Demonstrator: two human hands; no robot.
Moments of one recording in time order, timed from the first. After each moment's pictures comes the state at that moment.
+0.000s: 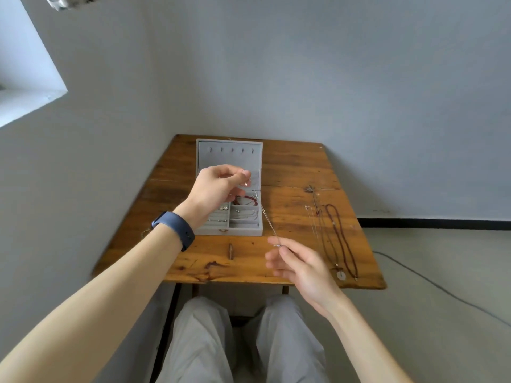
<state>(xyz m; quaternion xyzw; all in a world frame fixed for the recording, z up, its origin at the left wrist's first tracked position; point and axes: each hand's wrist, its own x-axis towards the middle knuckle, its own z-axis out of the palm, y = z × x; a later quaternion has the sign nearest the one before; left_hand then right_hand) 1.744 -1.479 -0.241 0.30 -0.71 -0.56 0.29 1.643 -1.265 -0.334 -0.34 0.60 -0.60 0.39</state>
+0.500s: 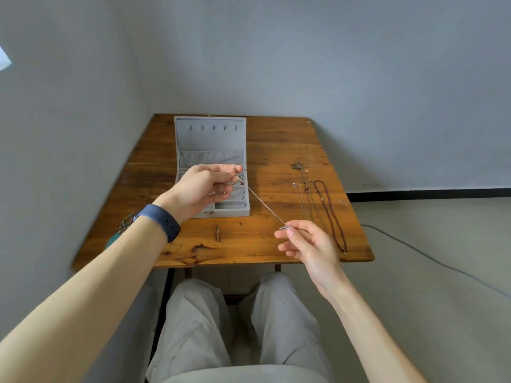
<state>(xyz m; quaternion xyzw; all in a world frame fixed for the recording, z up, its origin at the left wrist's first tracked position) 1.738 -1.479 -0.270 0.29 -0.63 -0.71 0.15 1.627 -1.241 -0.348 -0.26 0.65 -0.64 0.31</state>
